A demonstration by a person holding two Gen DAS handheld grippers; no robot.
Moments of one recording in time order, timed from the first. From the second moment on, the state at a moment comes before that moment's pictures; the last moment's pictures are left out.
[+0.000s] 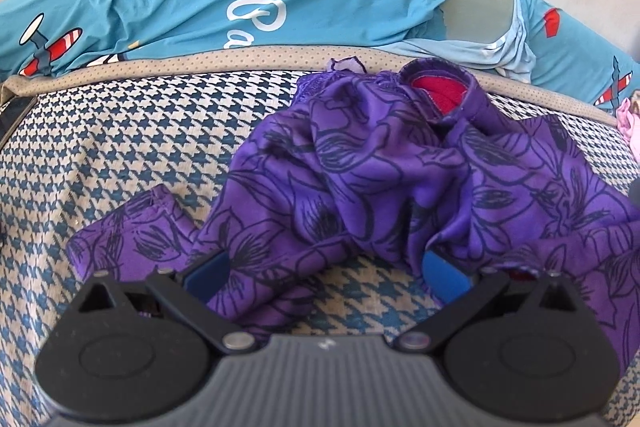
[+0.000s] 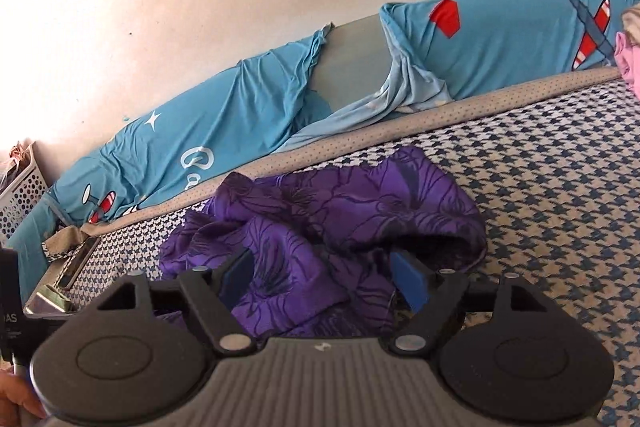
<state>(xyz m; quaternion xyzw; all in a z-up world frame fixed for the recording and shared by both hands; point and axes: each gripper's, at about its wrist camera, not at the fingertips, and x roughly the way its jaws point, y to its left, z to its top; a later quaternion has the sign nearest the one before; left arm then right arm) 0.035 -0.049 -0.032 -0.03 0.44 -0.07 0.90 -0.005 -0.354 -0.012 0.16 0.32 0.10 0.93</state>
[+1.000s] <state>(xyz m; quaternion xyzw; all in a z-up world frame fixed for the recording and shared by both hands) 0.043 -0.032 -0.039 -0.04 0.46 -0.01 0.89 -0.042 -0.415 0.017 0.13 0.26 -0.08 0.95</state>
